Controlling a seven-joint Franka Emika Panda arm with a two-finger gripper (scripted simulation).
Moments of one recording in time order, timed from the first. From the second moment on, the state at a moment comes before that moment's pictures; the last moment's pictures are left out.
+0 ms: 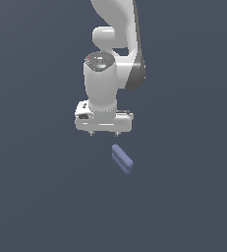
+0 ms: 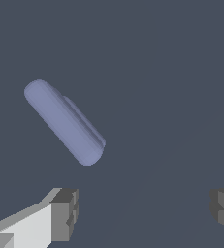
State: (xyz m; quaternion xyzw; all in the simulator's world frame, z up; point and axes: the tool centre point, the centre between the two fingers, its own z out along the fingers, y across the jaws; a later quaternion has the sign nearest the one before) arm 0.009 -0.034 0.185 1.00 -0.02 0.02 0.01
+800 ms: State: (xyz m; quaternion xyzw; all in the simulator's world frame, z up) arm 0.005 -0.005 0.179 1.00 0.02 0.01 0.01
